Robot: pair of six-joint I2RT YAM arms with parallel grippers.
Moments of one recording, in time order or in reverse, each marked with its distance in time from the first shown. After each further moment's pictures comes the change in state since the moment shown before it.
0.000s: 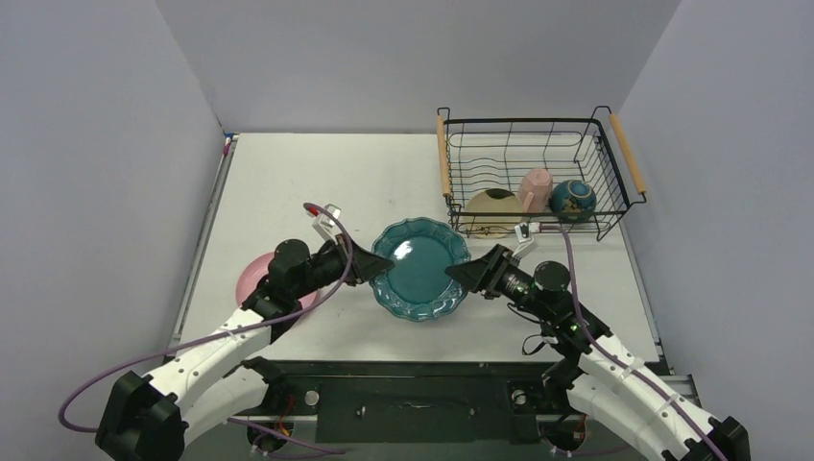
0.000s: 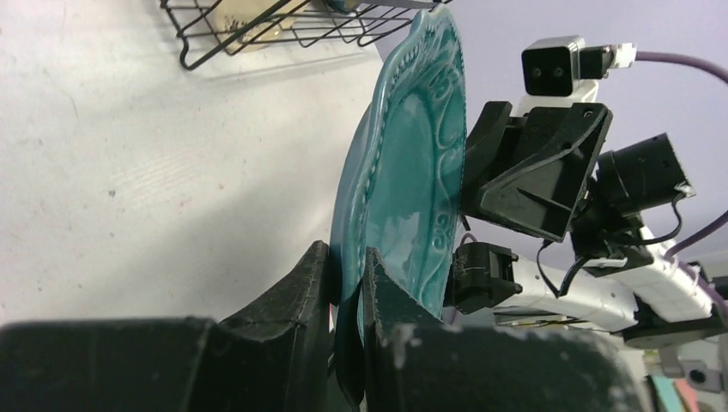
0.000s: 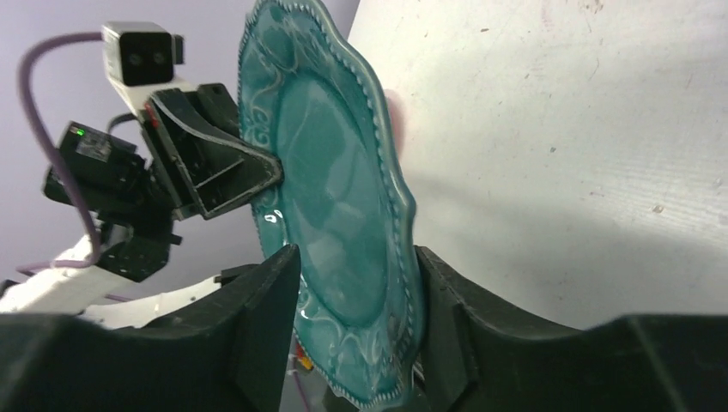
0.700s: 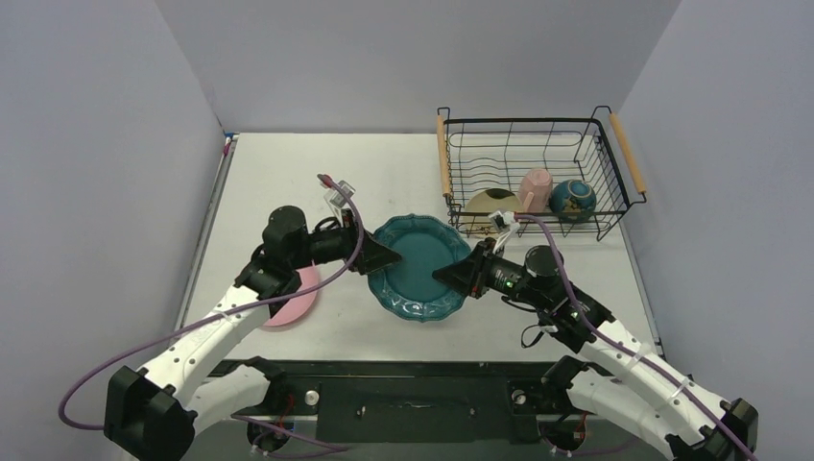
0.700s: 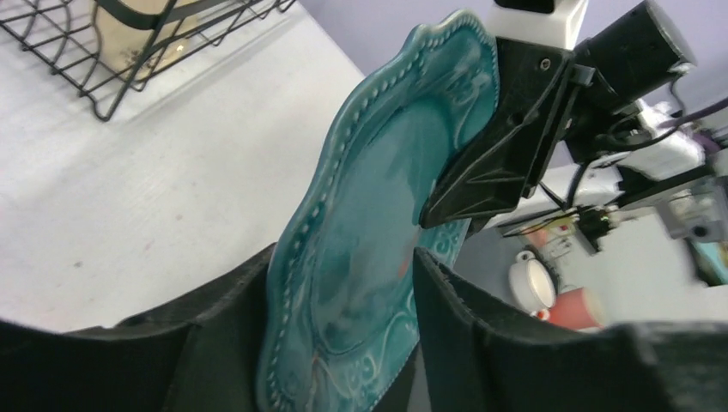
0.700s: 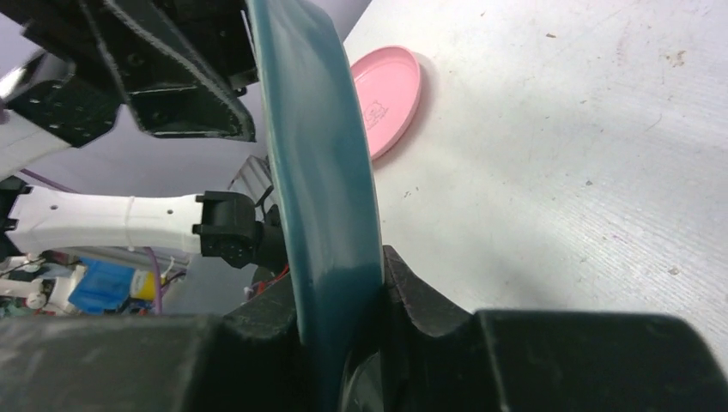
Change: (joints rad) left arm 0.080 0.084 0.264 -0.137 0.335 0.236; right arm 0.122 0.105 0.253 -0.174 -0.067 -0.330
